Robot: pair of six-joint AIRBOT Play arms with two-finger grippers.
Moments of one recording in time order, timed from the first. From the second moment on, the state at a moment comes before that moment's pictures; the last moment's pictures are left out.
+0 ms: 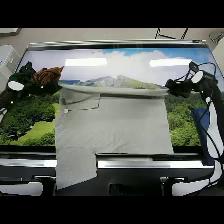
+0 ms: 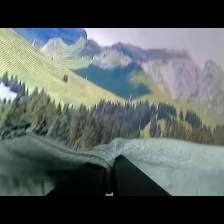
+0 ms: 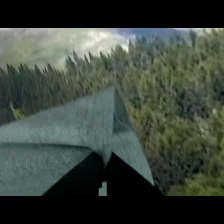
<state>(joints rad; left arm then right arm) 0.15 -1.55 1.29 0.82 -0.82 -1.28 -0.16 -1.68 1.53 -1.32 1.03 1.71</state>
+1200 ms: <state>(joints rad) 0.19 -1.52 1.07 1.19 -1.33 -1.34 -0.18 -1.65 1.35 -1.41 1.44 1.60</state>
